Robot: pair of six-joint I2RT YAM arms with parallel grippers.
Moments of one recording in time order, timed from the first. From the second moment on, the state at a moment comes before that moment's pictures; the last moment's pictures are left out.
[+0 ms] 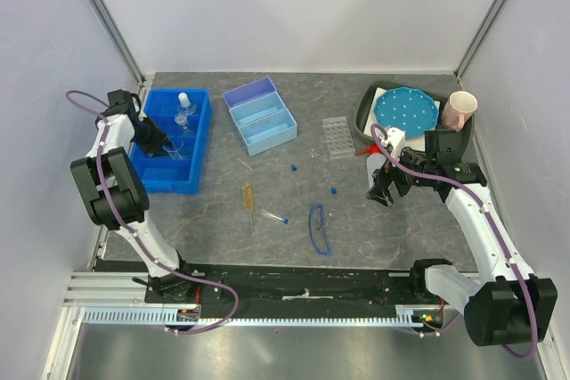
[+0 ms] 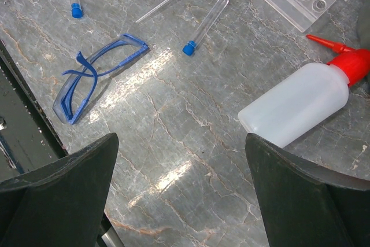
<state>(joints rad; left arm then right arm) 0.35 1.85 1.40 -0.72 0.22 -0.40 0.05 1.06 0.87 -0.76 -0.72 -0.57</state>
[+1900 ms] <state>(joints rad) 0.25 0.74 0.65 -0.34 0.77 -0.38 0.43 1.50 1.17 -0.62 -0.62 -0.29</state>
